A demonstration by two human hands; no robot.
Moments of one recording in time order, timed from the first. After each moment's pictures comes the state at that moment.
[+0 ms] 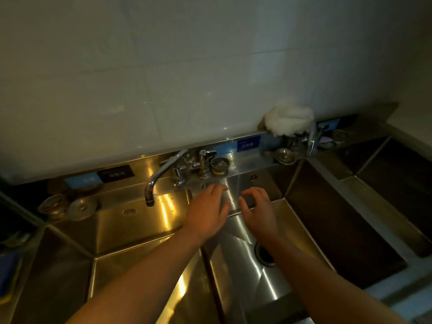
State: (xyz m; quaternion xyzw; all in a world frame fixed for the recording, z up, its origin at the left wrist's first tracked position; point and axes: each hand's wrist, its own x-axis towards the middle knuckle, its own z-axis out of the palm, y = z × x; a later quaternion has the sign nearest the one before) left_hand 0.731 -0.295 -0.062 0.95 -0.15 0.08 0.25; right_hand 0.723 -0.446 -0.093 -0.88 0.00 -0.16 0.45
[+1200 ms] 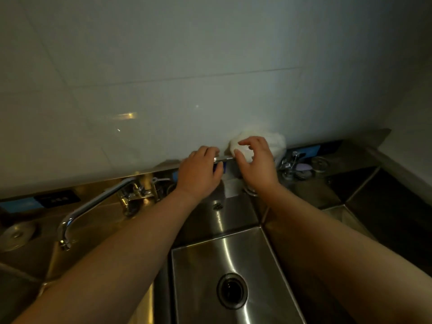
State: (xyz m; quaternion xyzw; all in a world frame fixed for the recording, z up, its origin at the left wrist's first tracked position) left_hand 0.881 -0.445 0.014 0.96 -0.12 0.18 0.19; right_hand 0.895 -0.600 0.012 -0.86 -0.10 -0.24 0.44
